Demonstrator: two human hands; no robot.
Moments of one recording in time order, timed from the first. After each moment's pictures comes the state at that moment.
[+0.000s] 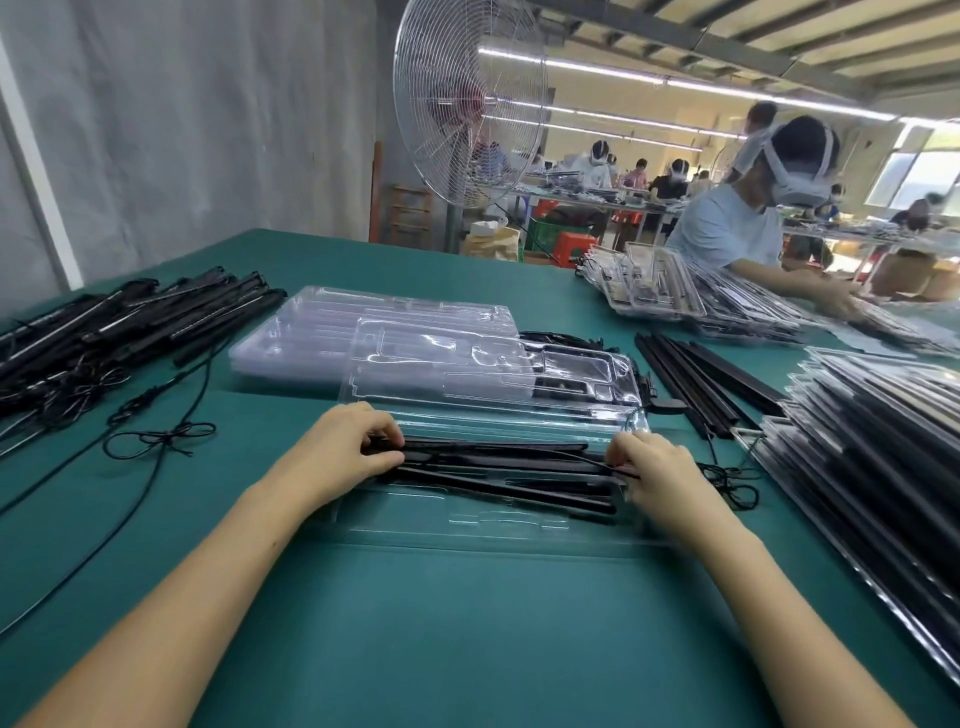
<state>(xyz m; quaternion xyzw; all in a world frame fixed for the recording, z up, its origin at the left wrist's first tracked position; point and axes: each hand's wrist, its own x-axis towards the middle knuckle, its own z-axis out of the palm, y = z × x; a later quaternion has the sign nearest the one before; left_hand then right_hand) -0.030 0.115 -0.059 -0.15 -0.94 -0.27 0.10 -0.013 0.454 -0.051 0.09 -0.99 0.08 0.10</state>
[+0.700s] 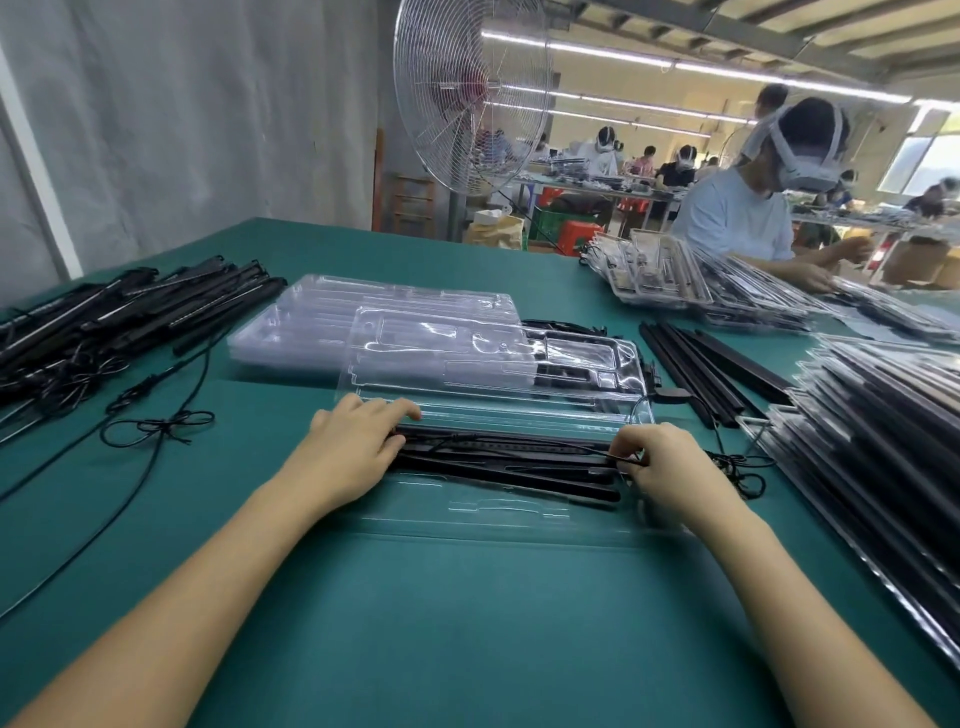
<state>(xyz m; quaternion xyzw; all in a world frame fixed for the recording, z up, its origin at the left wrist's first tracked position) -0.031 0.128 -0.072 -0.14 -0.97 -0.15 0.13 -0.022 0.461 -0.053 0.08 -0.98 0.15 0.10</state>
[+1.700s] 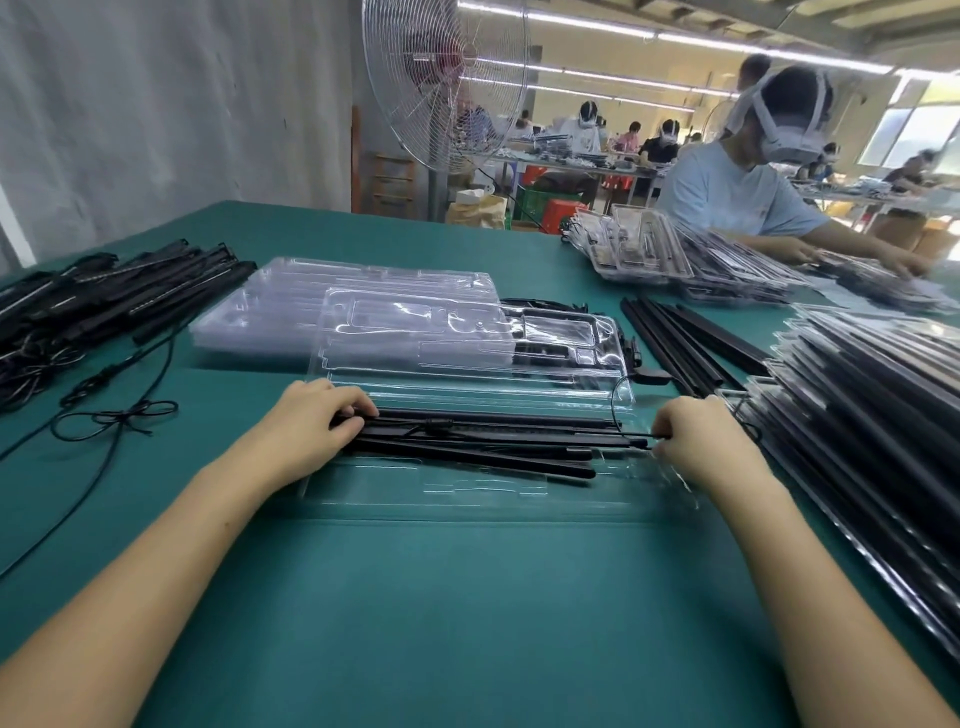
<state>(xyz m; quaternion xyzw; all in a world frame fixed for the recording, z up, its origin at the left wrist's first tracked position) -0.040 0.113 -0.069 -0.13 -0.96 -0.24 0.08 -0.014 0.489 -0.038 -0.10 -0.99 0.08 0.07</state>
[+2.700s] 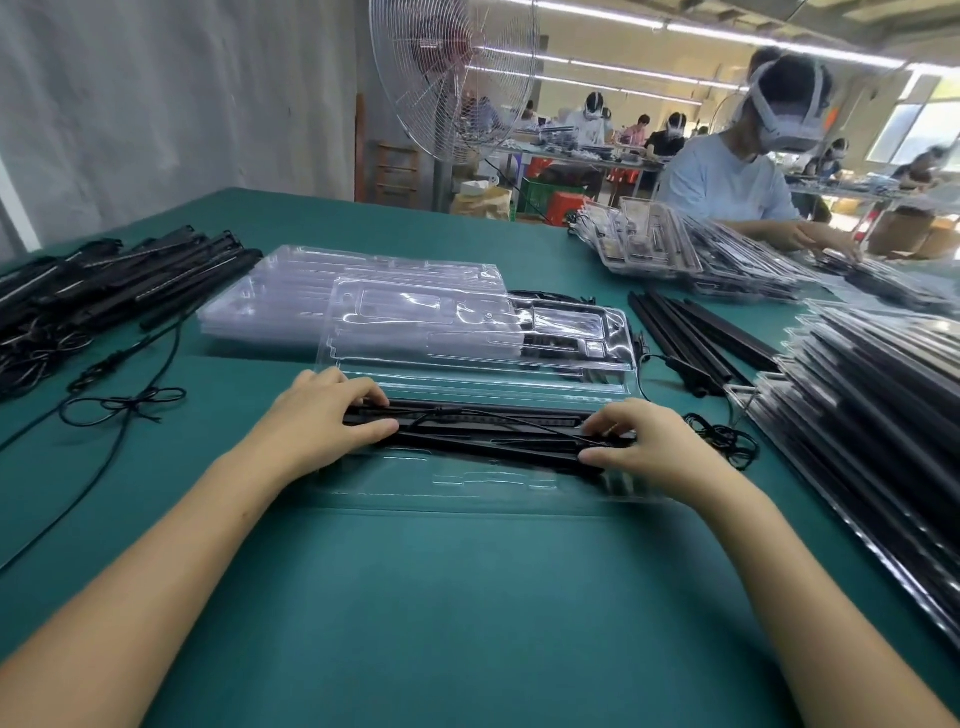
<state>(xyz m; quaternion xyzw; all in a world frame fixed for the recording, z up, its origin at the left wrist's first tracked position) -0.037 0.116 -0.072 -0.11 -0.97 -0.21 0.08 0.001 0.448 -0.040 0.09 -0.96 0.25 0.04</state>
